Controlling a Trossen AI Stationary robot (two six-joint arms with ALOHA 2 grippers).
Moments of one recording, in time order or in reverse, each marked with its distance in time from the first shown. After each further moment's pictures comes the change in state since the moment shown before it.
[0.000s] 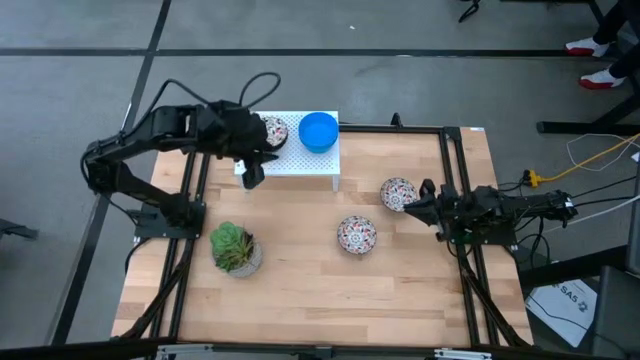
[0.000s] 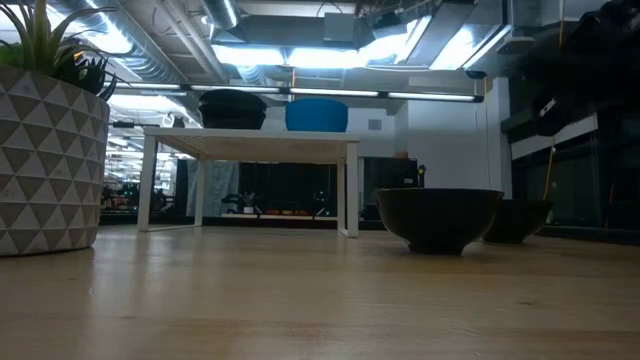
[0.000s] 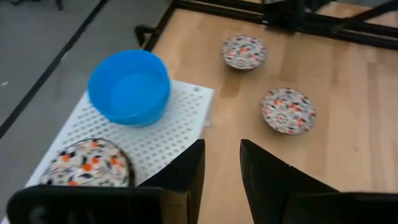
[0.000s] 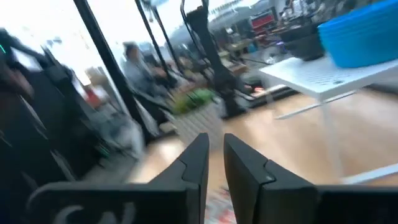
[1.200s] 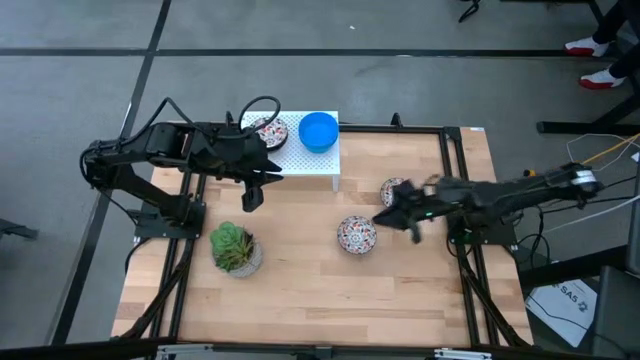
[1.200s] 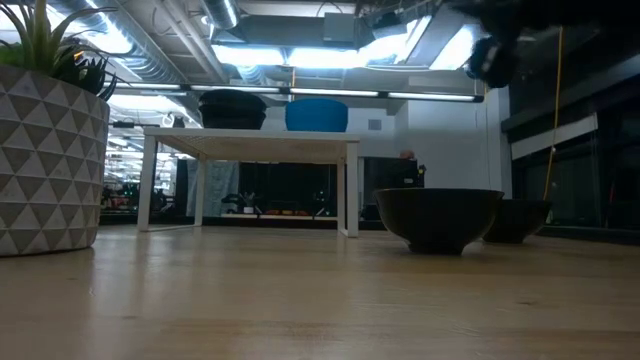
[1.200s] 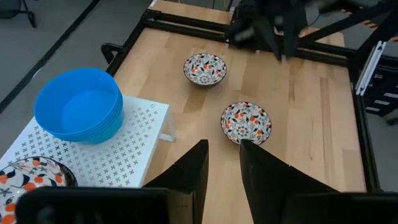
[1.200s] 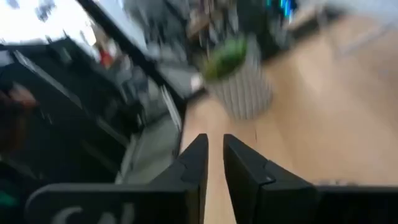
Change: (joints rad) left arm -0.229 0.001 0.000 0.068 -0.095 -0.144; right arm 0.000 0.806 0.497 0.085 -0.181 0.272
